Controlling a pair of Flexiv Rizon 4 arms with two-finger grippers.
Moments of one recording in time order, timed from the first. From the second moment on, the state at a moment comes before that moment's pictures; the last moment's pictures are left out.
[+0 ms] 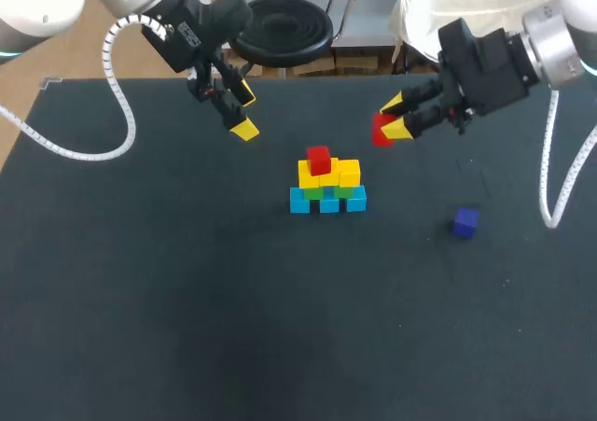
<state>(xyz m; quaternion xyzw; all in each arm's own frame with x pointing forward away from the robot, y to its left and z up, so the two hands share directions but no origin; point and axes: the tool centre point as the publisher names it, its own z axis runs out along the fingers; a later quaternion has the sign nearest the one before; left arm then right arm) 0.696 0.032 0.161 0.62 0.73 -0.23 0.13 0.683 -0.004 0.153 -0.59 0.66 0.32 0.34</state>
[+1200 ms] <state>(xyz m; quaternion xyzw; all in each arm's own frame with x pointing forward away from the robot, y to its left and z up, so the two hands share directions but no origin) 0.696 0.032 0.161 0.62 0.73 -0.23 0.13 0.663 0.039 0.121 -0.55 0.70 0.34 0.29</state>
